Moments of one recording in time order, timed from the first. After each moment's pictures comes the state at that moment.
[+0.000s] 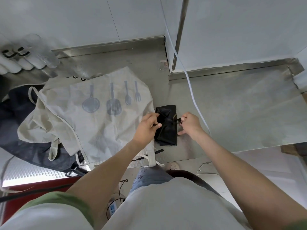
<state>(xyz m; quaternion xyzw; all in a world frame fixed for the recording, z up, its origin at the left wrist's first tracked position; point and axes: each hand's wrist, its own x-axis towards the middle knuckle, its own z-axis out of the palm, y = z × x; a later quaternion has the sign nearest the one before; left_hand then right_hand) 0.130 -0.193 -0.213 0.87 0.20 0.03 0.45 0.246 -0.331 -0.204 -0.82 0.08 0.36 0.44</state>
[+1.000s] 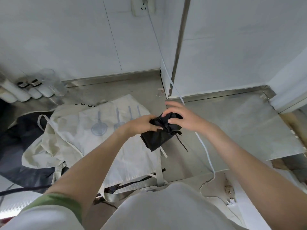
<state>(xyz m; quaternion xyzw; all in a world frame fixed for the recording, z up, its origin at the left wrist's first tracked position) 0.178 -0.133 -0.097 0.80 0.13 -0.23 0.54 0.279 -0.313 -0.088 -0.79 -0.42 0.26 0.36</state>
